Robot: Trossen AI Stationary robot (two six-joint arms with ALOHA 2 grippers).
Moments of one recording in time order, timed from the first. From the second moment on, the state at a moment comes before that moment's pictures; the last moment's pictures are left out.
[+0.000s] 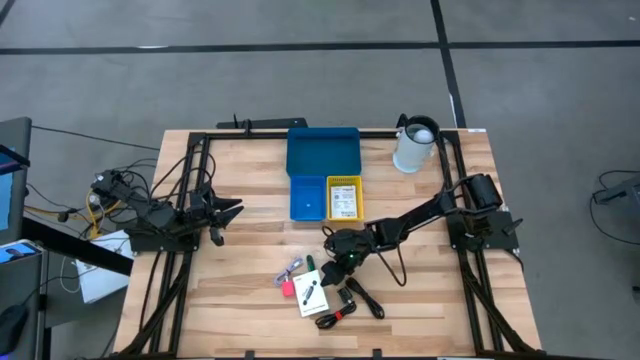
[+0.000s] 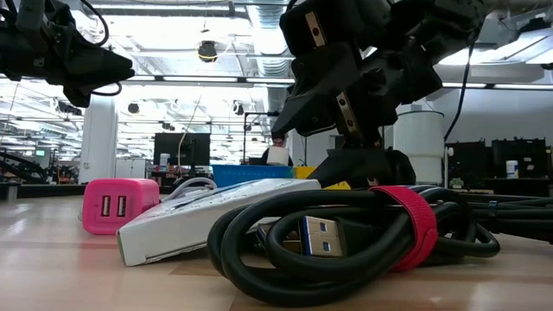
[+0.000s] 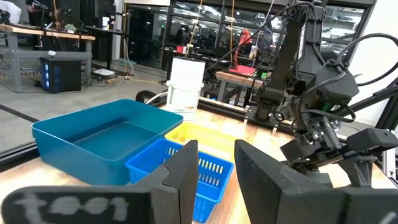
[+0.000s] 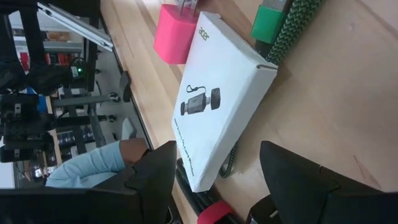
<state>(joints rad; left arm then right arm) -0.53 0.01 0.01 0.08 -0.87 -0.15 0.22 1.92 0.96 0.29 -0.39 1.17</state>
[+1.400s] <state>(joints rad) -0.53 0.01 0.01 0.08 -0.87 -0.15 0.21 2.02 0.96 0.44 -0.47 1.25</state>
